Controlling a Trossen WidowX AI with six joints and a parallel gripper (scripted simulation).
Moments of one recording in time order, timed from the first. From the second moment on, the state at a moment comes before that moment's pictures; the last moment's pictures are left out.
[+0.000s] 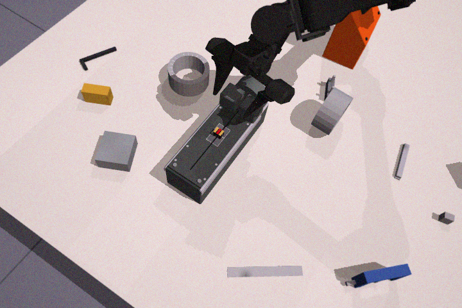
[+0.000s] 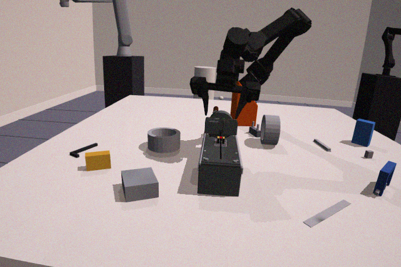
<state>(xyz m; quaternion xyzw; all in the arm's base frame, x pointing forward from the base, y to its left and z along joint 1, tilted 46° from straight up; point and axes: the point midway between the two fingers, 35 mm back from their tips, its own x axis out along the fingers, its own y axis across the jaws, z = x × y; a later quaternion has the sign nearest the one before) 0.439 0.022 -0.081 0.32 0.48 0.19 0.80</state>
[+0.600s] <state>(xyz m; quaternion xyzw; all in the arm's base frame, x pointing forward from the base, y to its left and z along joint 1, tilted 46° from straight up) 0.439 0.022 -0.081 0.32 0.48 0.19 0.80</state>
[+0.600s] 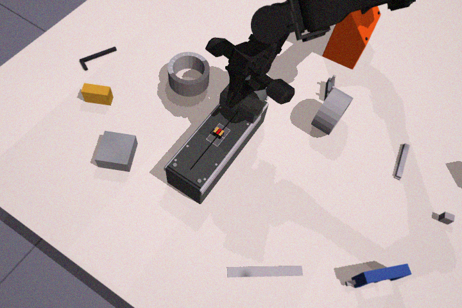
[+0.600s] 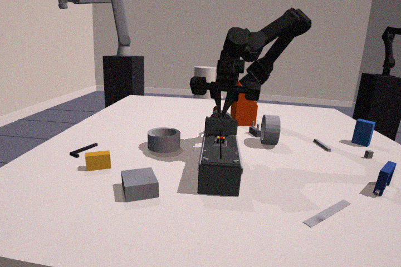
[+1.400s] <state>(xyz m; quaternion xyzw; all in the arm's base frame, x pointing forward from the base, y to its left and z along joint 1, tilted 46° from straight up) 0.439 0.022 -0.081 0.32 0.48 0.19 0.80</state>
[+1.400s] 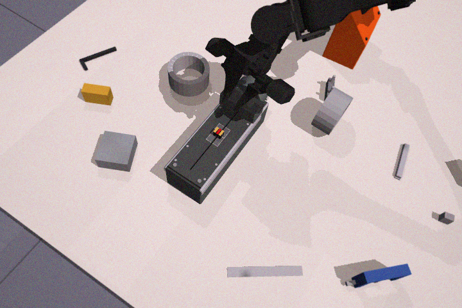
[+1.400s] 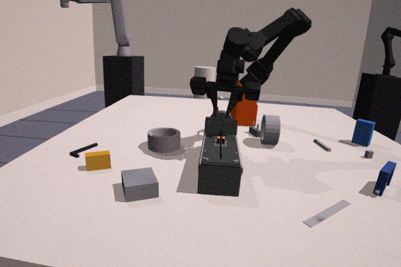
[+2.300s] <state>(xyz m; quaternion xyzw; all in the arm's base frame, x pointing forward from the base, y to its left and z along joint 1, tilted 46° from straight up) 0.439 0.022 -0.081 0.32 0.48 0.19 0.80</state>
